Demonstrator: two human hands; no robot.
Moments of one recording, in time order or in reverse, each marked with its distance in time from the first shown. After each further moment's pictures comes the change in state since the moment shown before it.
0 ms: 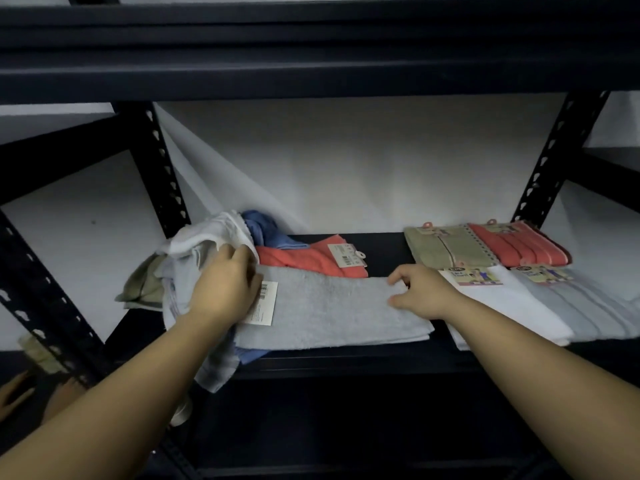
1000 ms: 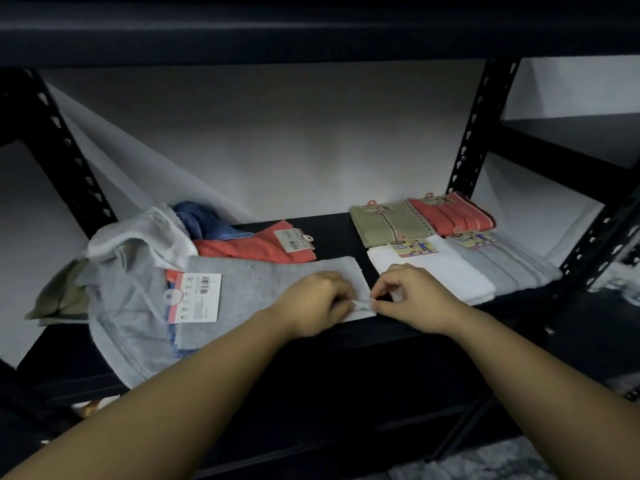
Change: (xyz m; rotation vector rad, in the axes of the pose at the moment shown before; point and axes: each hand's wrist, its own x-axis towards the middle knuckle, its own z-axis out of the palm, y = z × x) left_hand -0.021 0.174 0.071 -0.337 -0.498 0.659; right_hand -0.081 0.050 -0.011 0.011 0.122 -0.212
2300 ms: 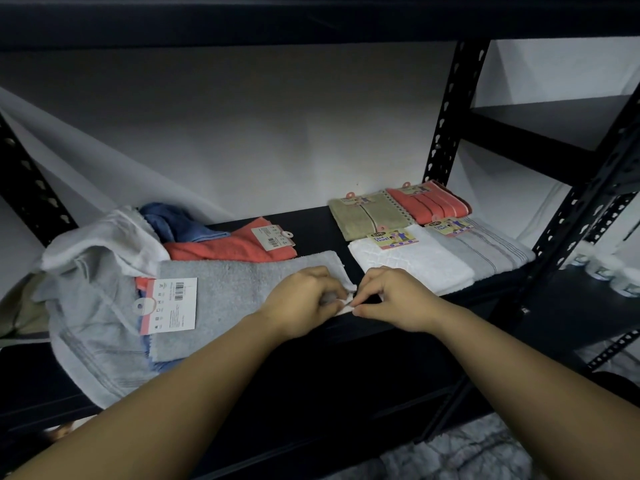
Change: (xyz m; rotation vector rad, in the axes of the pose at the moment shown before) left_hand 0.003 0.003 0.010 -0.045 0.081 0.021; right_hand -0.003 0.013 0.018 0.087 -0.052 0.001
